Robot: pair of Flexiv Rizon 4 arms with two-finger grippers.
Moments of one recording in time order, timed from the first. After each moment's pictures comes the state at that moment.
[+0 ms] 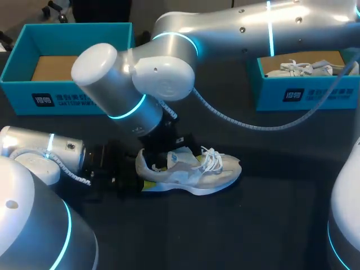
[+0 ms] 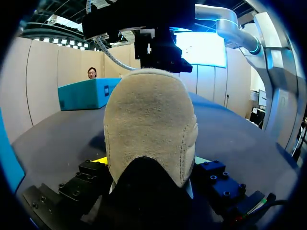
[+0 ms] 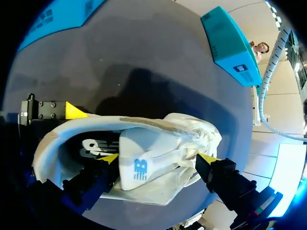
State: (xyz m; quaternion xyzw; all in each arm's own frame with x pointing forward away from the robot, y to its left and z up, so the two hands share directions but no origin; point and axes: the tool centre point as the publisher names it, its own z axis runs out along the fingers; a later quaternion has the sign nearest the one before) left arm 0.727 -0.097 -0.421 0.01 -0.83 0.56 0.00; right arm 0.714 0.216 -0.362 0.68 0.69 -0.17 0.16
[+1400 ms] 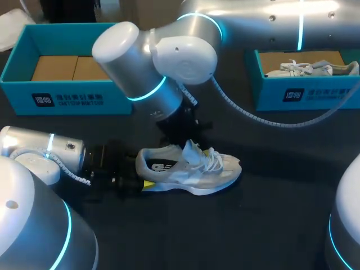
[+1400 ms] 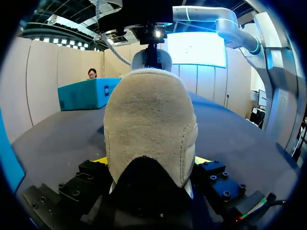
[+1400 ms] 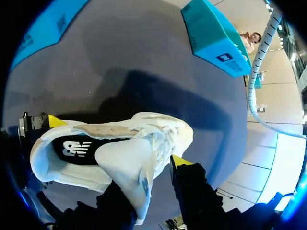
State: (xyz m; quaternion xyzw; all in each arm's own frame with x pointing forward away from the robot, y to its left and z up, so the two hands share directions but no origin) left arm 0.727 -0.097 -0.421 0.01 -0.83 0.56 0.00; right arm 0.716 0.173 -0.326 0.71 0.66 -0.18 0.15
